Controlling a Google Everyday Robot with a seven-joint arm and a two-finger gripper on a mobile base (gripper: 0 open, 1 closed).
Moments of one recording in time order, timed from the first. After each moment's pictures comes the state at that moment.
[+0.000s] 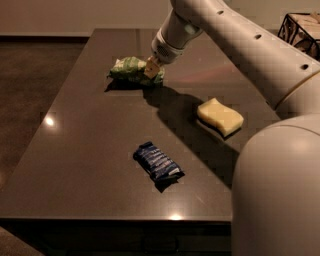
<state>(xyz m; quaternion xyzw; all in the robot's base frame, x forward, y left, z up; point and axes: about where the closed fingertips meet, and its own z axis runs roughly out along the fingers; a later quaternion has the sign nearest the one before) 0.725 0.015 0.878 -0.50 0.82 0.11 0.26</state>
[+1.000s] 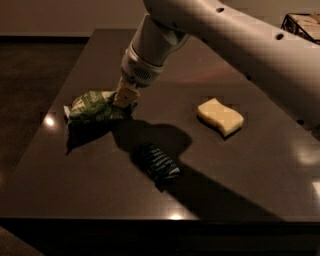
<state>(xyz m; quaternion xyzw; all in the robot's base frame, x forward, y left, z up) 0.560 0.091 0.895 -0.68 0.68 0.16 0.22</state>
